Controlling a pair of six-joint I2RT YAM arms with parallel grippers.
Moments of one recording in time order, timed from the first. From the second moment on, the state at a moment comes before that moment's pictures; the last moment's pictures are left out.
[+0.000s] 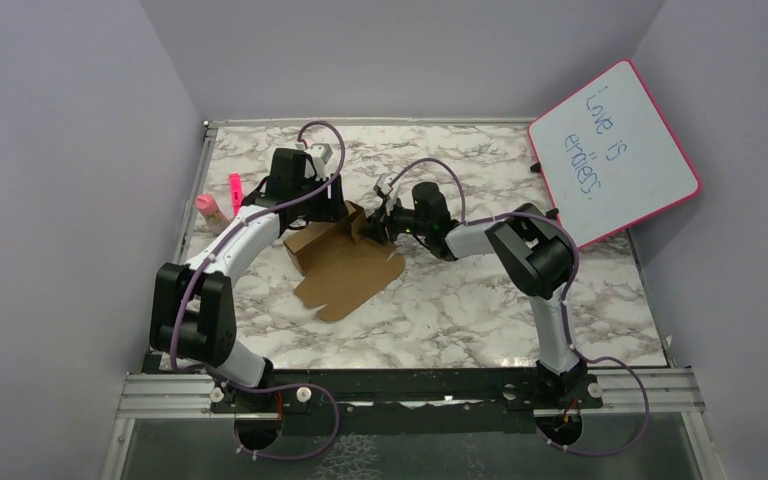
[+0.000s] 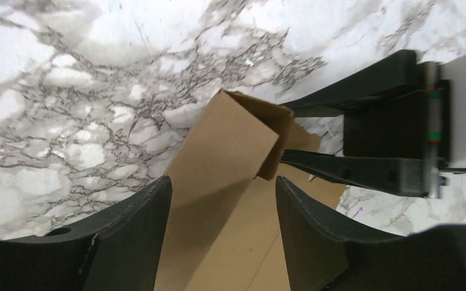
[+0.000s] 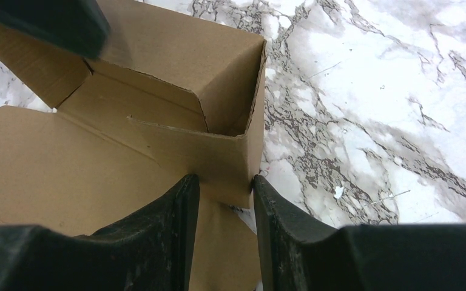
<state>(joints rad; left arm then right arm) -0.26 1.49 1.08 -0.29 0.28 -0.18 0.64 2.14 1.14 0.72 -0.56 -0.07</state>
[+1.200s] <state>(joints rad) -0.24 1.59 1.10 -0.30 0.50 -0.22 0.64 2.15 1.16 0.74 -0.44 -0.05</state>
